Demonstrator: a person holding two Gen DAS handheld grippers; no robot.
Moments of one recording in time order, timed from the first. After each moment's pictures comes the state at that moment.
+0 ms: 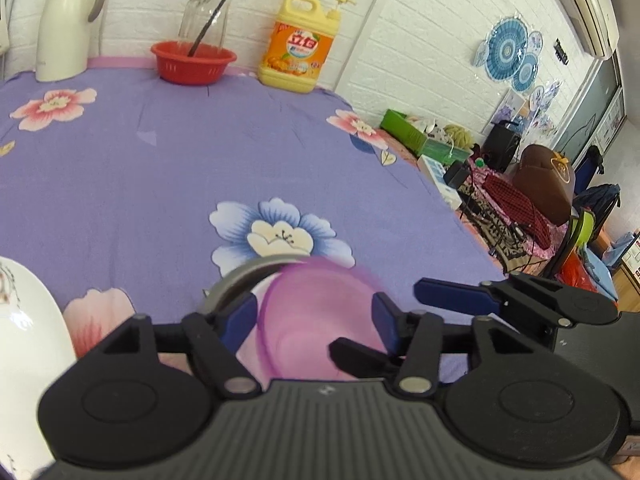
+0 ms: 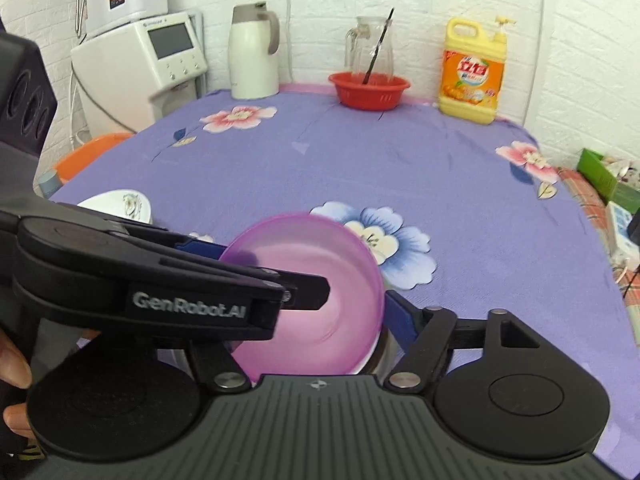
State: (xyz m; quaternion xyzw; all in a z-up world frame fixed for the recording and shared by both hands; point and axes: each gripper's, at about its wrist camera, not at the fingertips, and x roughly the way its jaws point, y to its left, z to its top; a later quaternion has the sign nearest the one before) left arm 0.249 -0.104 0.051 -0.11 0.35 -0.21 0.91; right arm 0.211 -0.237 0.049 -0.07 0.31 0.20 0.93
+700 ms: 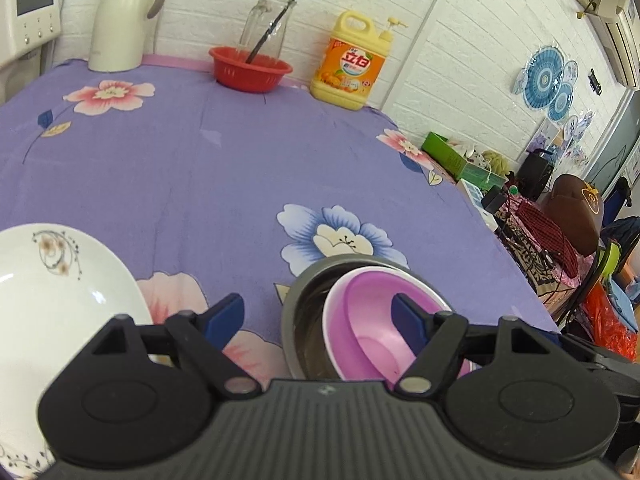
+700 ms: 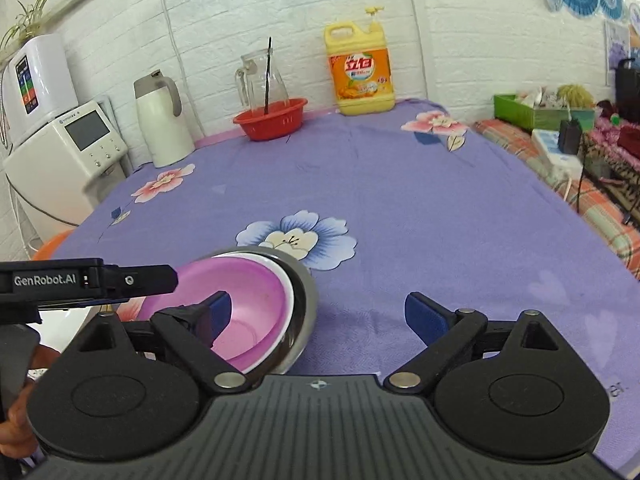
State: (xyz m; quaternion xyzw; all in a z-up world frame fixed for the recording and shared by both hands) left arm 0.241 -0.070 0.034 -0.14 0.34 -0.15 0.92; right arm 0.201 -0.281 0.024 0.08 0.30 0.10 0.94
